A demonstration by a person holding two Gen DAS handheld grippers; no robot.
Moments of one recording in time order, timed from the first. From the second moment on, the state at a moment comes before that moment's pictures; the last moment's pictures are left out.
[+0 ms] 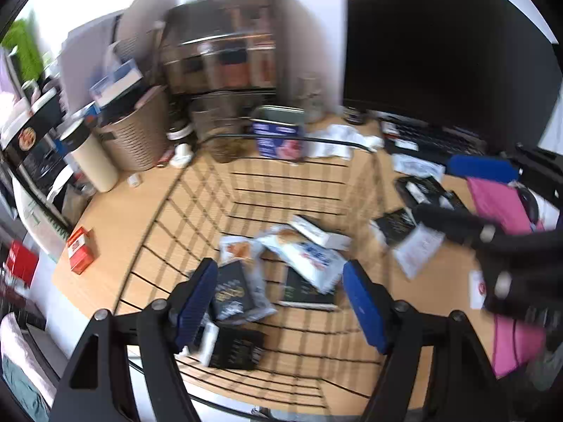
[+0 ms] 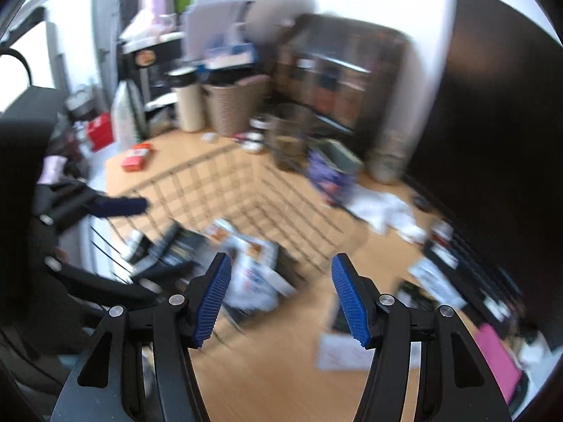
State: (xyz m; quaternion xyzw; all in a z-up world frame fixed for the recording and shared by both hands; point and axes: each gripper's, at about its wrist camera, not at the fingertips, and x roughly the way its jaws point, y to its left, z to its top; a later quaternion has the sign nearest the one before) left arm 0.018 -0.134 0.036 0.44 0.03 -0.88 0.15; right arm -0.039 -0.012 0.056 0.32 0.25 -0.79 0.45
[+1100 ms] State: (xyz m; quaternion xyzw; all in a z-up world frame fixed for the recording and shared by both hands) left arm -0.119 0.021 -0.073 0.54 -0.07 -0.84 0.01; right arm -0.153 0.200 -0.076 0.47 0.19 -0.83 0.24
